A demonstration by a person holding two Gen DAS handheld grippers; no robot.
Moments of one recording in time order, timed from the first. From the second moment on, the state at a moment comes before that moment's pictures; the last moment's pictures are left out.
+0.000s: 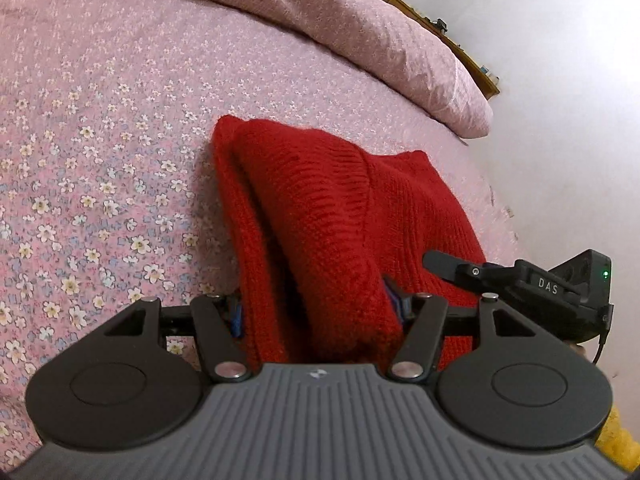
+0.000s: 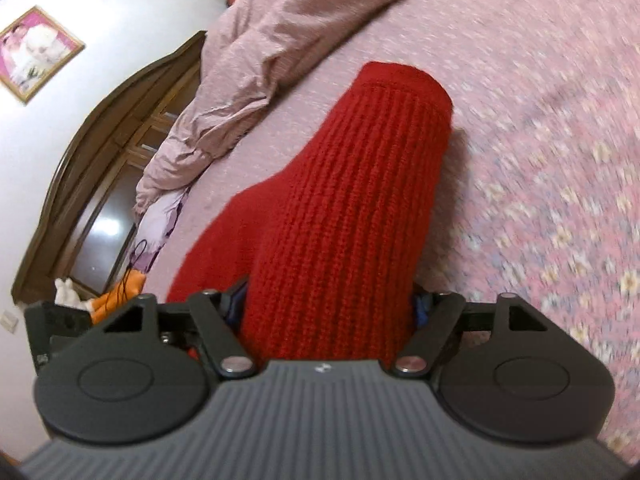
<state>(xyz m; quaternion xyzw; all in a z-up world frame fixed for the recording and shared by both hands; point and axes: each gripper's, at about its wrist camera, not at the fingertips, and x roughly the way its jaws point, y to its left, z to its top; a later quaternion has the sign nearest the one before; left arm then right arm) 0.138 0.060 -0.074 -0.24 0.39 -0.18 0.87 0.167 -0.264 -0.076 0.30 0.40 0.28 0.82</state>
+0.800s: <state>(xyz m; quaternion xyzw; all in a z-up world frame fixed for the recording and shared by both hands) 0.121 0.050 -0.057 -0.15 0.39 -0.09 0.90 0.105 -0.268 -0.063 0.23 0.35 0.20 0.88</state>
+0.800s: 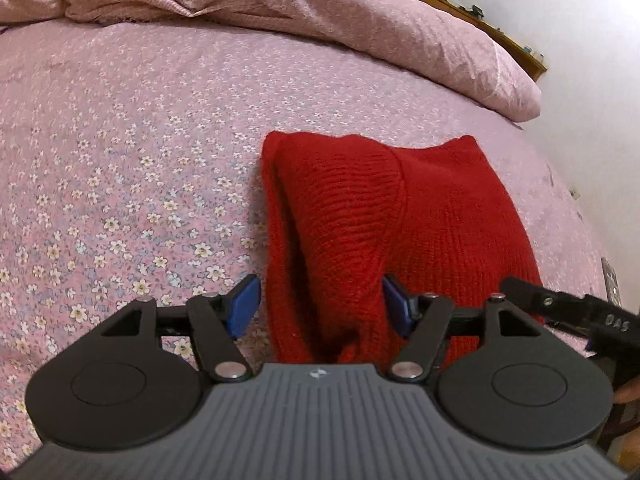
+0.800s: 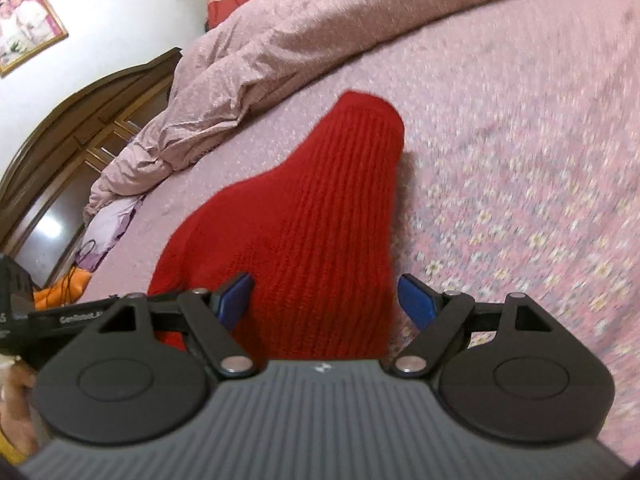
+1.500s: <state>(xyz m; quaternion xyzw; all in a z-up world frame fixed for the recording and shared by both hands) 0.047 0.005 -0.009 -0.06 0.36 -0.04 0.93 0.029 -0.252 -0.006 0.17 0.29 0.17 0.93</state>
